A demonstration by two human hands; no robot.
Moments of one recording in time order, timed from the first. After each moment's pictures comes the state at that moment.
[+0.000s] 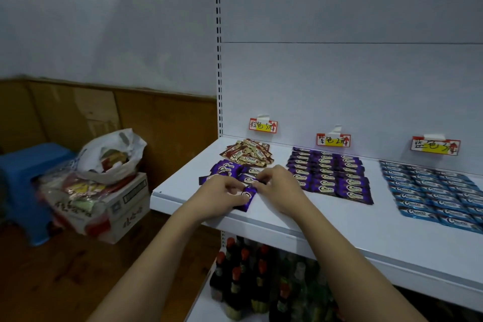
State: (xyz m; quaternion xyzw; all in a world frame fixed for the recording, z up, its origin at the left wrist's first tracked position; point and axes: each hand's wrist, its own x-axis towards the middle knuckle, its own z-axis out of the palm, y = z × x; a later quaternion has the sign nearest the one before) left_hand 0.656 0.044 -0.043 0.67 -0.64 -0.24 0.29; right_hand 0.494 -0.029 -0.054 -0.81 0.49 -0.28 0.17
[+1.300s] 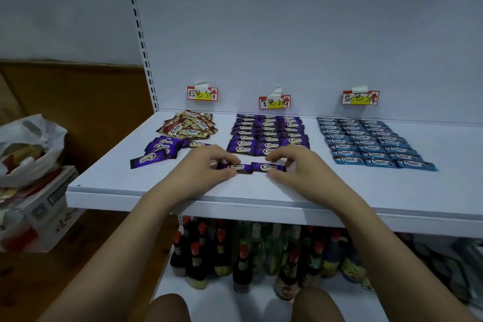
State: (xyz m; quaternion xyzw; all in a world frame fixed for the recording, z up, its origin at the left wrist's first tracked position) left_hand 0.595 0.014 -0.049 0.52 -0.78 -0.21 0.29; right_hand 0.357 0.026 -0.047 -0.77 0.54 -0.30 0.18
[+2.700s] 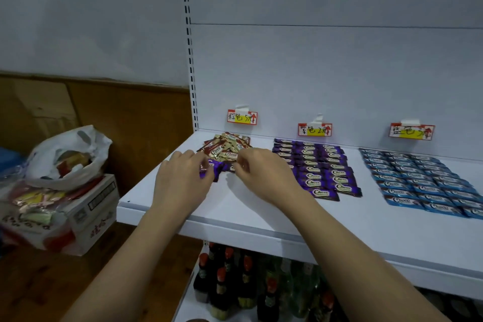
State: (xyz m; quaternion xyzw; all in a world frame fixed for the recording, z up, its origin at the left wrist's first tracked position) left_hand 0.675 0.007 -0.054 0.69 -0.65 0.17 0.27; right_hand 0.499 -0.026 -0.029 -0.85 0.46 -0.27 -0.02
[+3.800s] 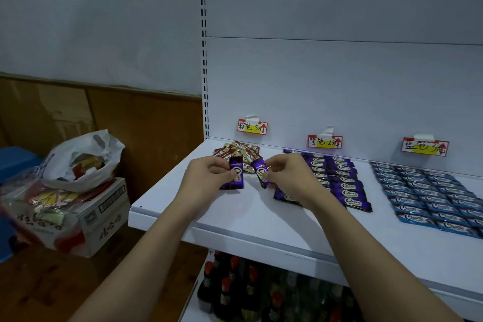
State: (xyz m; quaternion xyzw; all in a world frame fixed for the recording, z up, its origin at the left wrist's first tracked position) left_hand 0.656 0.012 -0.027 0.57 -0.50 -0.33 0.56; right_hand 0.473 -0.048 -0.022 -0.70 0.52 -0.35 0.33
